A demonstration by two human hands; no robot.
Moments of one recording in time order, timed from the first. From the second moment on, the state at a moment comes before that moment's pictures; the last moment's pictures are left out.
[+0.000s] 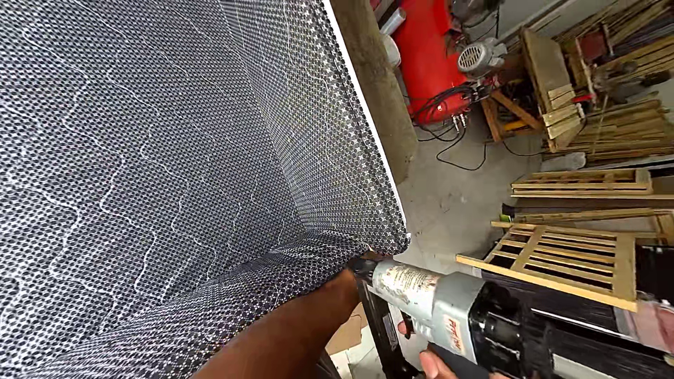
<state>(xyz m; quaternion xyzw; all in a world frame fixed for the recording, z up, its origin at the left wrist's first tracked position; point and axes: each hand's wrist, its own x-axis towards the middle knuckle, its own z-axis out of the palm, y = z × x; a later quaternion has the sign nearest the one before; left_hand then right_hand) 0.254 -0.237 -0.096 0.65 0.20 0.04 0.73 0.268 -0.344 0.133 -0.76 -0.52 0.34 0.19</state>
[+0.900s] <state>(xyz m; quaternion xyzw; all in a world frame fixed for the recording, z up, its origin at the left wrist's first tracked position) 0.063 -0.251 -0.001 0.95 0.18 0.20 0.17 0.278 -0.348 0.130 -0.72 -0.54 0.34 0.27</state>
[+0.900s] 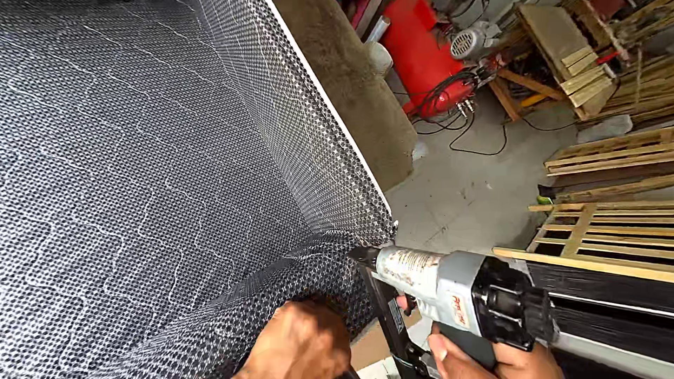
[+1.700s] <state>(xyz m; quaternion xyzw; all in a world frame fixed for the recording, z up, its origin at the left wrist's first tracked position) 0.065 -0.248 -0.031 0.93 0.18 0.30 0.10 0.205 -0.336 0.154 -0.77 -0.46 0.39 0.22</state>
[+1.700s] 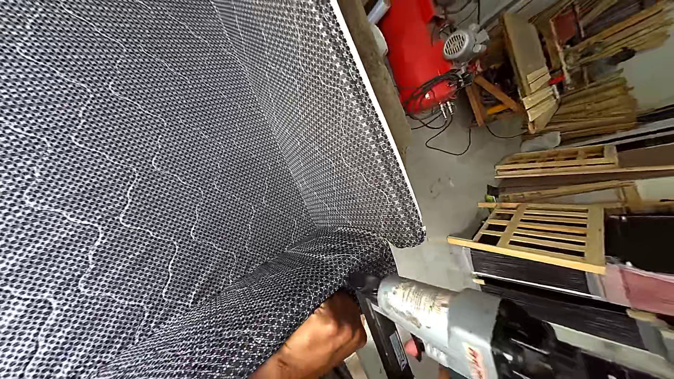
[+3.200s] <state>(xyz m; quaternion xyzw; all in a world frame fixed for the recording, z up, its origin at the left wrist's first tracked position) -0.052 -0.319 0.006 0.22 0.32 0.22 0.90 0.205 -0.355 0.129 -0.75 -0.53 0.31 0.24</state>
